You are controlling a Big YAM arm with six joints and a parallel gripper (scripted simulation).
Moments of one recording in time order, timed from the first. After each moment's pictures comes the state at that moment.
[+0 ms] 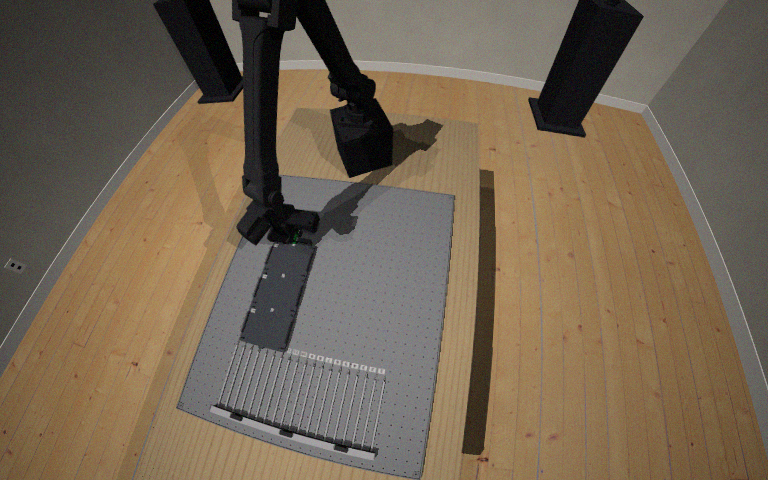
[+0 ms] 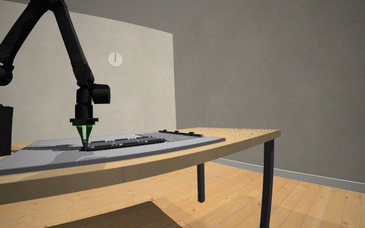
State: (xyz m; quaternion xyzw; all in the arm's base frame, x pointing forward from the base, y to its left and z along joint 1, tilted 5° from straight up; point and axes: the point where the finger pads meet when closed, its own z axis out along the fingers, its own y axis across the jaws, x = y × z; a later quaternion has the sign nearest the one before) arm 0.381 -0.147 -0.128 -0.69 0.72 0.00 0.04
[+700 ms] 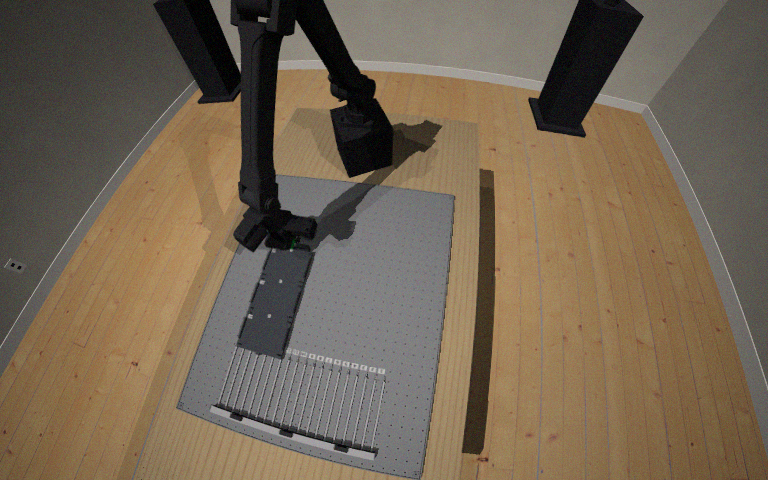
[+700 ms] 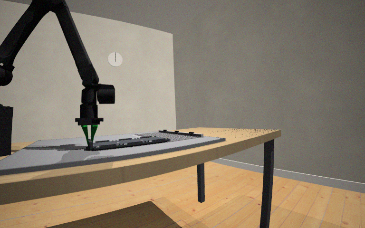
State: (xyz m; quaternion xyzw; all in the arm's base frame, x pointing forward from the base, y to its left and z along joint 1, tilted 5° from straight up) arm 0.400 -0.149 -0.127 -0.69 0.73 0.00 0.04
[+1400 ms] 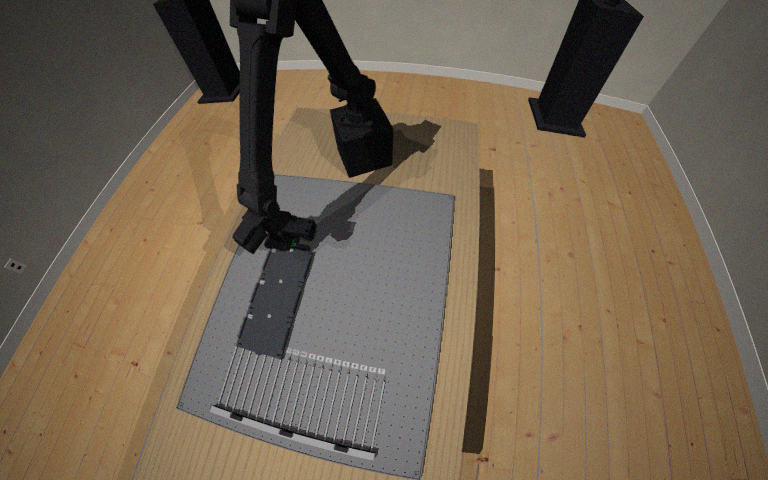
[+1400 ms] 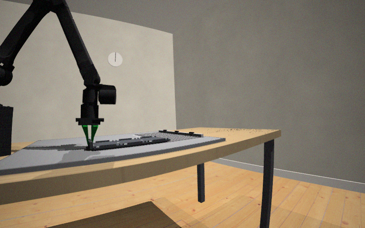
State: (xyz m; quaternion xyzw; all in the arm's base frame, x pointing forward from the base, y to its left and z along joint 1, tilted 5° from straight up) arm 0.400 -0.149 -0.127 -0.68 0.73 0.01 0.03
